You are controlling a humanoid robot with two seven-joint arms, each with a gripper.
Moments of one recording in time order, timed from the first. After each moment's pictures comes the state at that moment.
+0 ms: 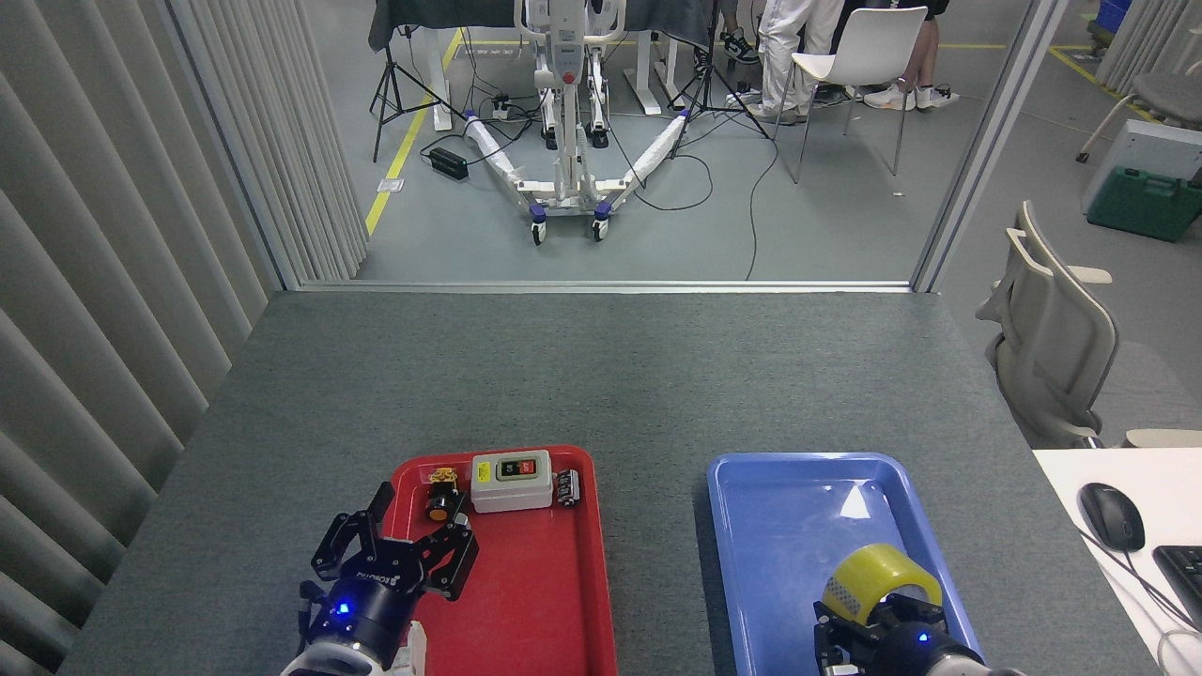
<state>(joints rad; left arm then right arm) -0.04 0.20 -0.28 -1.60 -1.23 0.10 0.08 0.07 -0.07 -0.09 -1.78 1.38 -0.34 0.94</state>
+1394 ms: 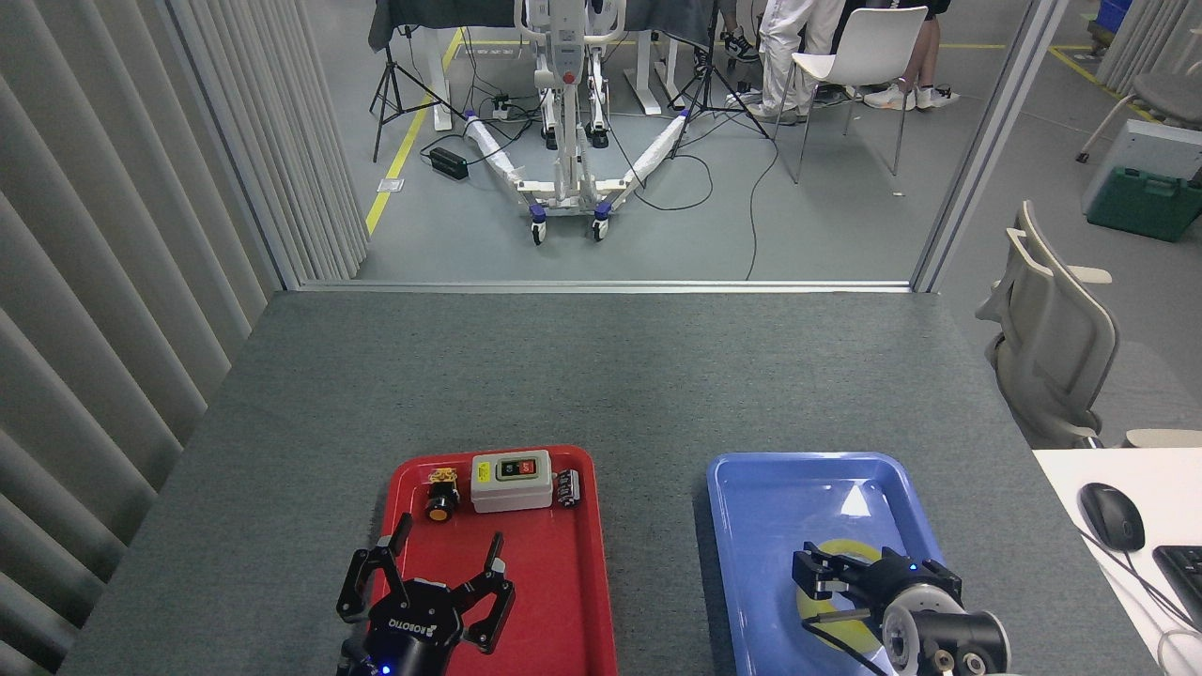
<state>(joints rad) 0.06 0.13 -0.33 -1.63 -1.45 0.16 0.19 -0.07 -0.12 0.06 -1.68 1.34 0.15 0.86</state>
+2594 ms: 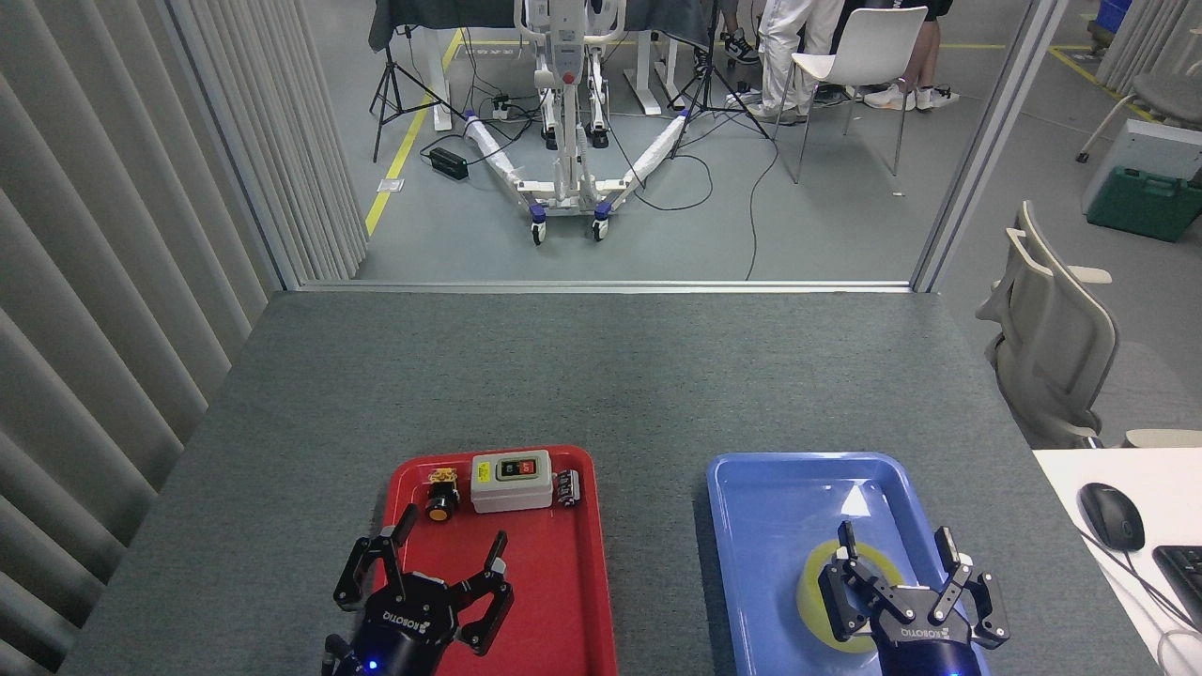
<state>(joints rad) 0.07 0.13 -0.27 -1.67 -1.45 0.00 0.18 0.18 -0.08 0.04 -1.70 1.40 0.10 -0.12</state>
